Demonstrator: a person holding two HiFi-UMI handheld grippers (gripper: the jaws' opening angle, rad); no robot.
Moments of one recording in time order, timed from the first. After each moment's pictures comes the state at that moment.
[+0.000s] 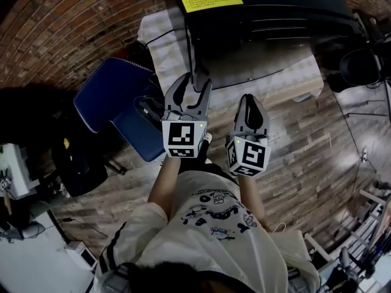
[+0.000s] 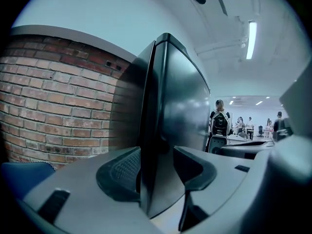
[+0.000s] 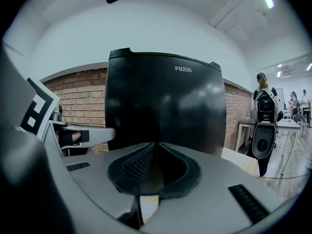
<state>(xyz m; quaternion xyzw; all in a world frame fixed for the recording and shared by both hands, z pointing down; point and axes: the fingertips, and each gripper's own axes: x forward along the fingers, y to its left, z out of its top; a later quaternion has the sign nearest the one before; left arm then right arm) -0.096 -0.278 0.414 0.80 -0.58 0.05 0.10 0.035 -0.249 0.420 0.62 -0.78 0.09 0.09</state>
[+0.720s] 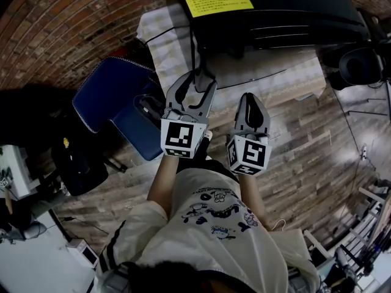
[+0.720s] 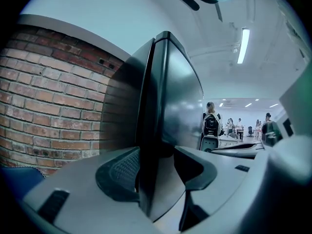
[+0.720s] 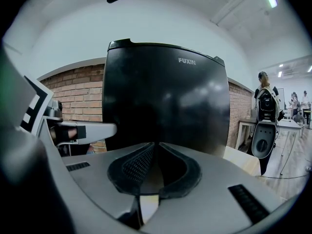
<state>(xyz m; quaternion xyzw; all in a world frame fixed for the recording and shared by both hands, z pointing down) -0.091 -0.288 0.414 0.84 -0.54 0.04 0.08 0.027 -0.262 0.432 0.62 -0.77 0.09 0.11</state>
